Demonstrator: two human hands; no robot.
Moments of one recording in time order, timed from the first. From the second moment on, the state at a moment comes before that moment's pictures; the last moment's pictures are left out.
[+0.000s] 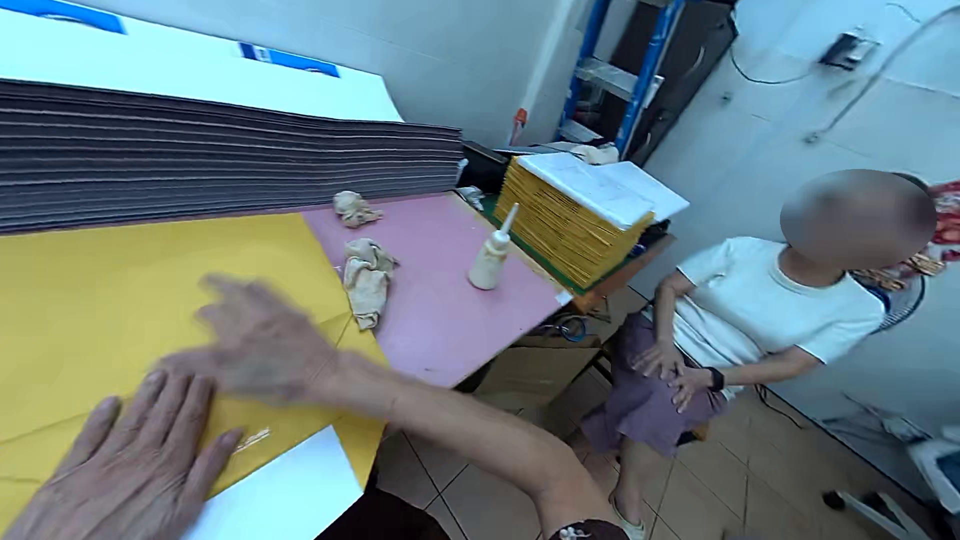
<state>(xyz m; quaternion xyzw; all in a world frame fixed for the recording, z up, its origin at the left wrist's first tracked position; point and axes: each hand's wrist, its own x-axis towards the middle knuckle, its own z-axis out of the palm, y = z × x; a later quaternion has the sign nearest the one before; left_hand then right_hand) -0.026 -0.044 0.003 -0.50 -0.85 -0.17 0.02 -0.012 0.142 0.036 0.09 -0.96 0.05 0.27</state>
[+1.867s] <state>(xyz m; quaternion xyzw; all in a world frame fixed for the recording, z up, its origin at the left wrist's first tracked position) -0.086 -0.090 -0.047 -0.52 -0.84 -0.13 0.09 -0.005 0.071 -0.011 0.07 -0.95 0.25 0.20</state>
